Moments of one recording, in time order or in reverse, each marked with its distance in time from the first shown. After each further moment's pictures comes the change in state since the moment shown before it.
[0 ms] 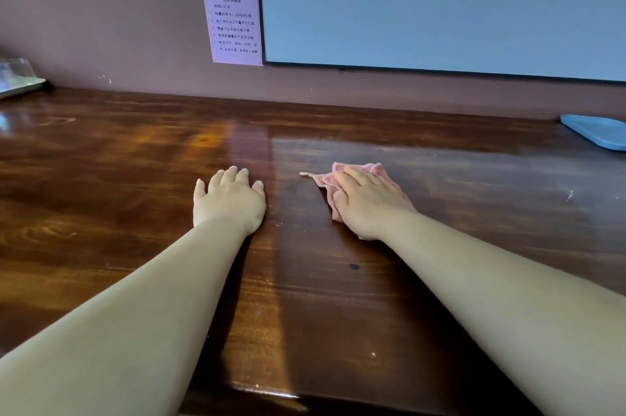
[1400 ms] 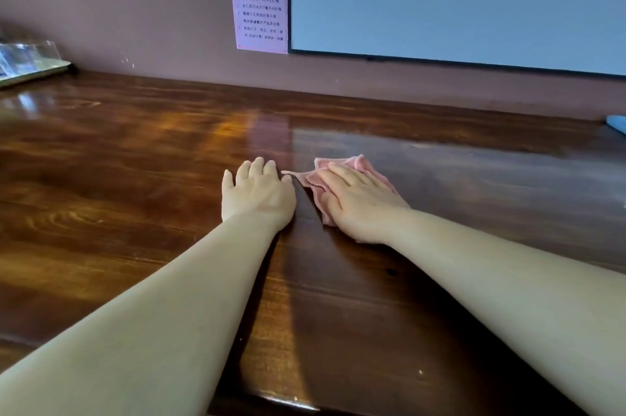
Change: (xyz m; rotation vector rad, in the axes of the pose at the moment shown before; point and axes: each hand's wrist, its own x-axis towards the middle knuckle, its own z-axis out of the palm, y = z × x) left_hand 0.002 -0.001 0.006 -0.037 0.036 0.002; right_hand 0.021 -0.042 0.020 0.031 -0.027 -0.210
